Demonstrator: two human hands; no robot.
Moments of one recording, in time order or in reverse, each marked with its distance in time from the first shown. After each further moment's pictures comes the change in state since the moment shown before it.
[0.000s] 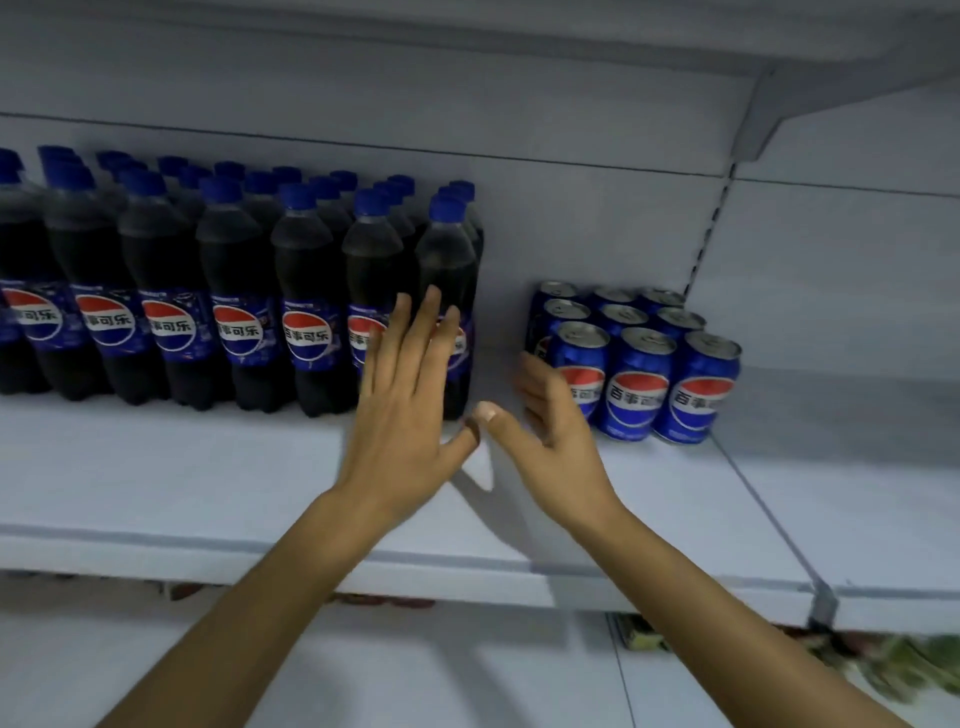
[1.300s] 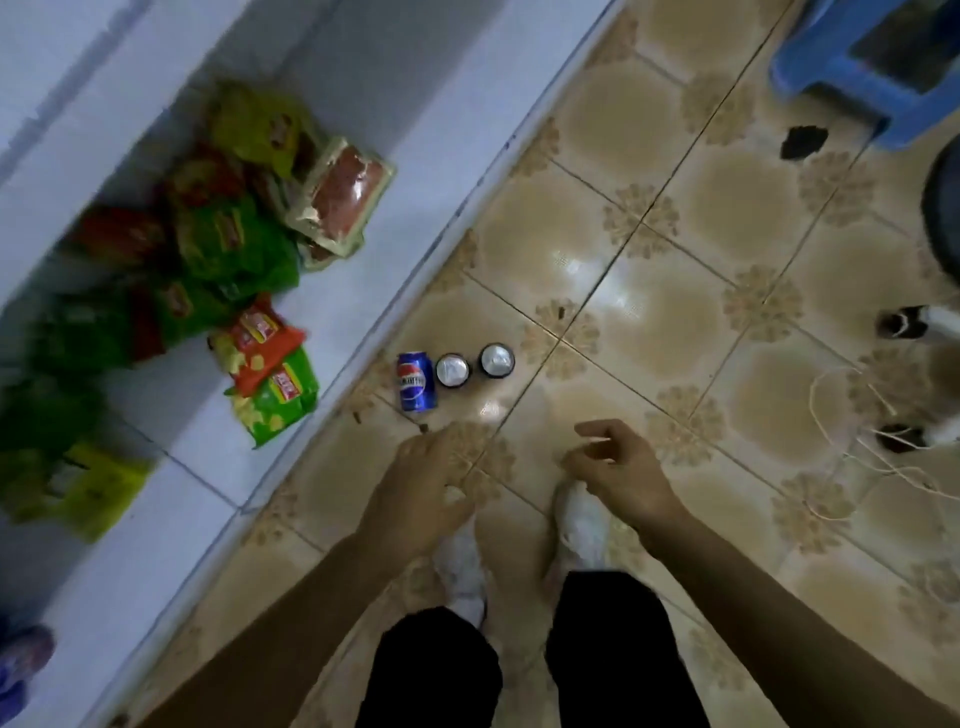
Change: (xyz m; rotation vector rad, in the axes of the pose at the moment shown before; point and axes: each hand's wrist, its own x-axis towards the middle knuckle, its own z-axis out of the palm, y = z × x) left_hand -0.570 0.505 0.531 -0.415 -1.660 0.253; right_hand -0.716 0.536 -0.366 0.187 0.729 1.580
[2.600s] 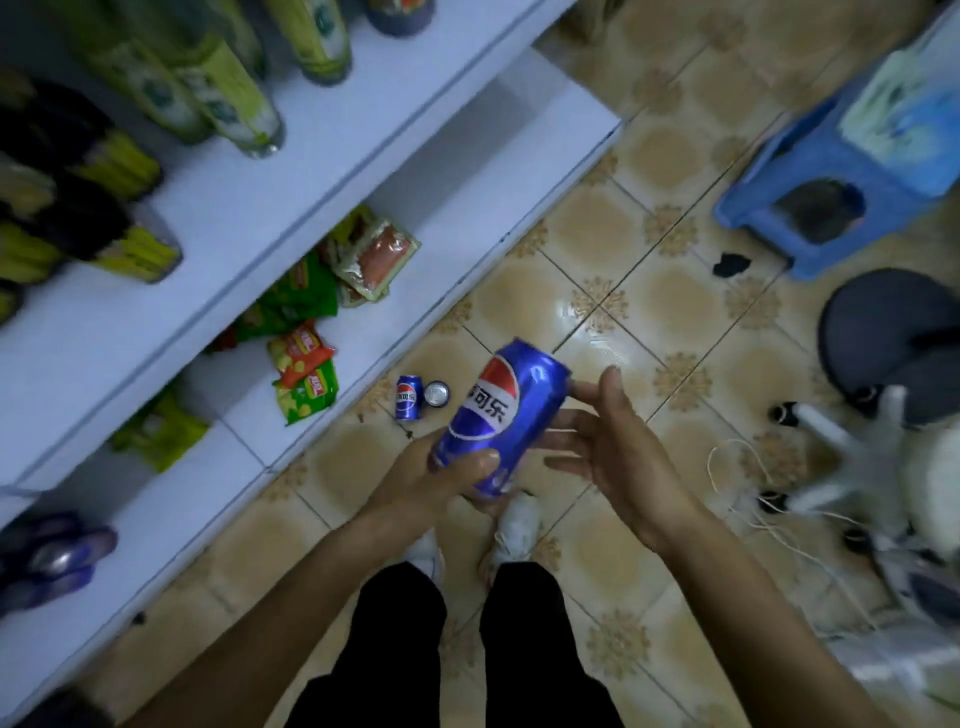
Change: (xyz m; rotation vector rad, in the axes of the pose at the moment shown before) left_hand -0.129 0.215 -0.161 -1.134 -0.028 -0.120; right_hand -0.200 -0.162 -0.145 0.313 -0.356 -0.275
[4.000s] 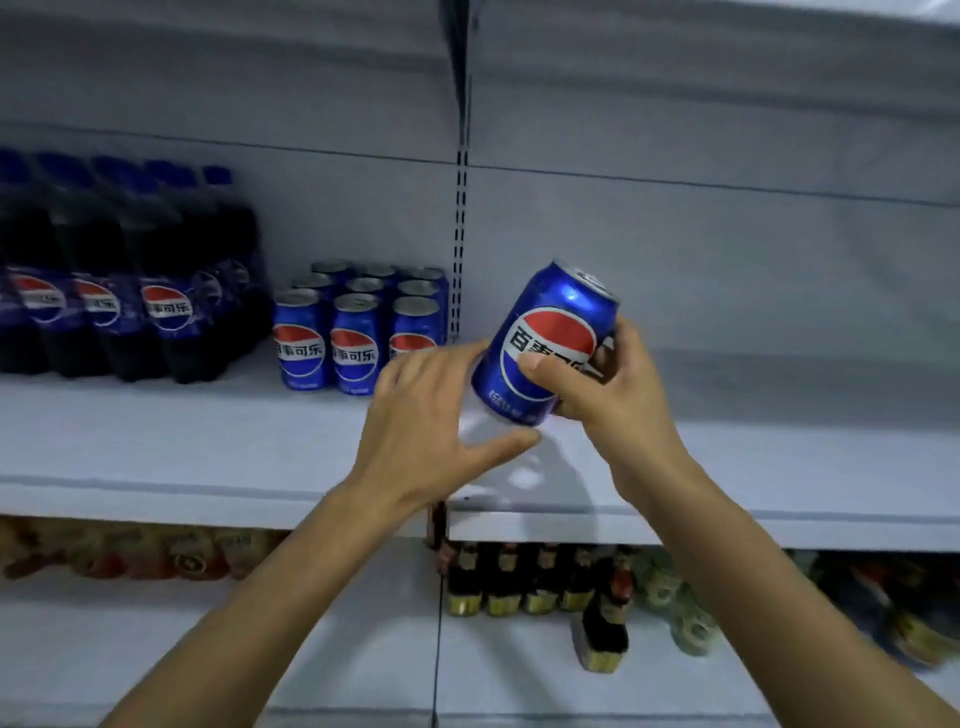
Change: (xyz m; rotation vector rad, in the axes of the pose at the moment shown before) left_hand -0.418 0.245 -0.312 1.072 1.616 0.807; right_hand -0.178 -0.307 0.539 -0.308 -0.610 -0.973
